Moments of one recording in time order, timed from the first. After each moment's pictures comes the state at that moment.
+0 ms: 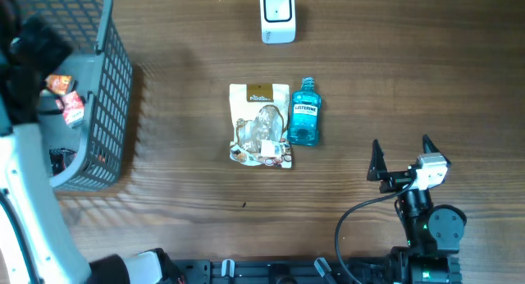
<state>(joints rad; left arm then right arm) 0.31 1.49 1.92 -1.22 -0.23 -0.48 -0.06 0.01 0.01 0.00 -0.15 -0.01</state>
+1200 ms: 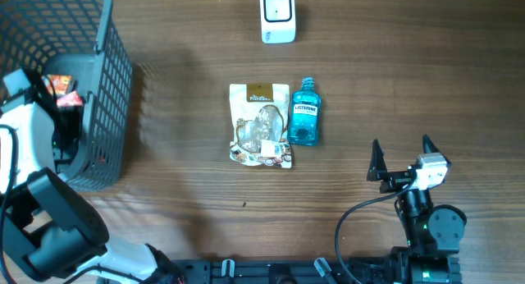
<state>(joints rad) 0.55 1.75 1.27 -0.93 -0.15 -1.09 -0.06 0.01 0.01 0.00 -0.15 -0.01</state>
